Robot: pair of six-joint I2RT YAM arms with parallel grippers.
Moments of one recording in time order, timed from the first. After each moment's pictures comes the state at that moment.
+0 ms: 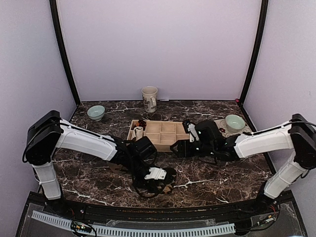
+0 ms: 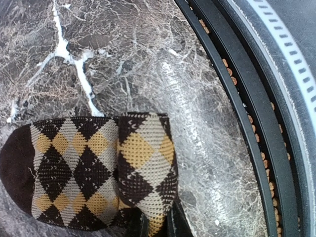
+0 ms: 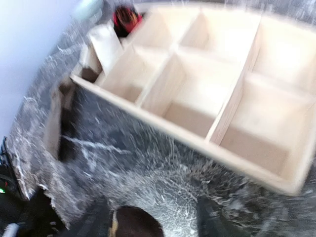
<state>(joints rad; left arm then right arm) -1.05 1.85 1.05 -0.39 0.45 0.73 0.89 1.58 0.75 0.19 -0.02 0.56</state>
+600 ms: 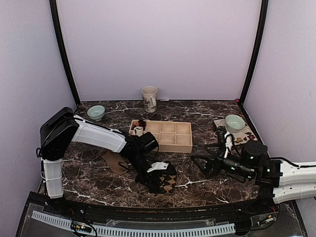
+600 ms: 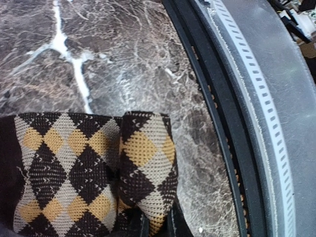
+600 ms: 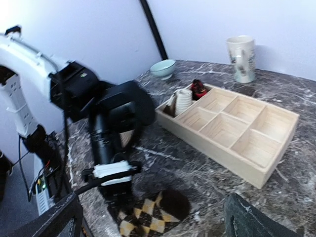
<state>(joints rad) -0.96 2.00 1.20 -0.54 0.73 0.66 1.04 0.77 0.27 0.32 0.11 0.39</state>
